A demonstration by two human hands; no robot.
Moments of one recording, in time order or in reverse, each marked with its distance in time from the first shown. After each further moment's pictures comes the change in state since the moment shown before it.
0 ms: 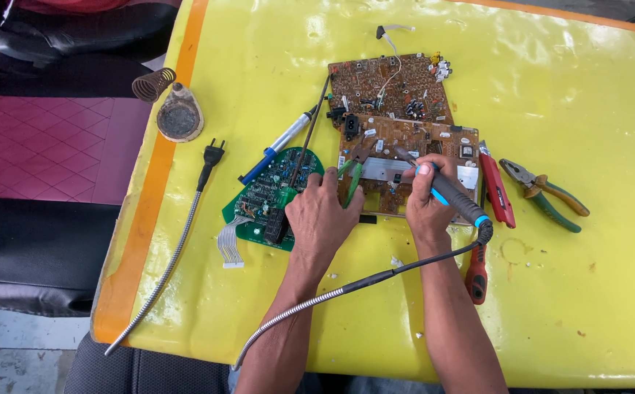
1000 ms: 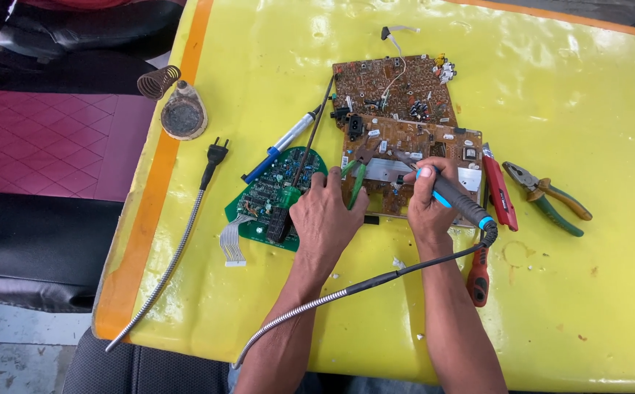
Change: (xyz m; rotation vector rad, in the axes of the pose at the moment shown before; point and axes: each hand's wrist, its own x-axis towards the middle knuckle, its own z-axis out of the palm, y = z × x) left_hand -0.002 0.005 -0.003 0.043 0.005 -0.011; right_hand -0.002 0.002 0.001 0.011 -0.028 0.025
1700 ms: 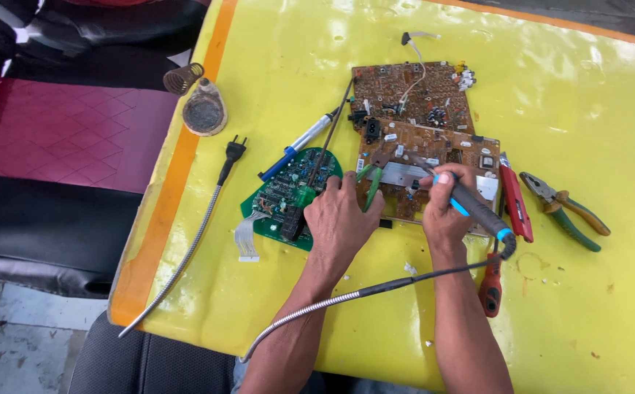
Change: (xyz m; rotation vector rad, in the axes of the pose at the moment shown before) left_hand 0.000 -0.001 0.000 -0.044 -0.033 -0.027; right_hand 0.002 -0.006 0.000 0.062 -0.022 0.042
